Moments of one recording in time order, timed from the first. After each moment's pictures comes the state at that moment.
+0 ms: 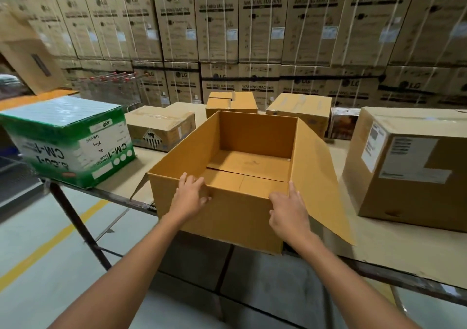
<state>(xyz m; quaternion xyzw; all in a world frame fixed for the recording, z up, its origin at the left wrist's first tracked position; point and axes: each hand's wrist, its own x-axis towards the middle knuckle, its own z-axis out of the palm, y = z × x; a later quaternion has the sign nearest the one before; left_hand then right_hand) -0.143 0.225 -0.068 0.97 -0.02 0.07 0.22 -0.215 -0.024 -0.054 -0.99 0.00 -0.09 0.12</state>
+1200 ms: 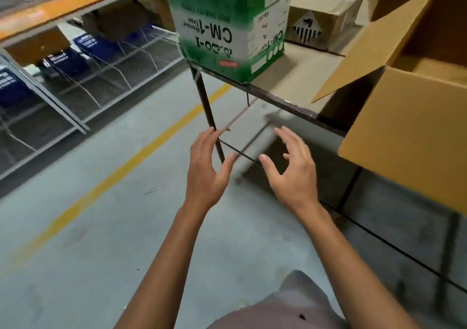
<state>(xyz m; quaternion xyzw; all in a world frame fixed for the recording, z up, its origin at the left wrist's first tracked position) -0.340 0.646 -0.147 0.89 0.08 0.26 0.36 -0.289 0.464 -0.141 -0.83 -0.20 -0.11 0.50</state>
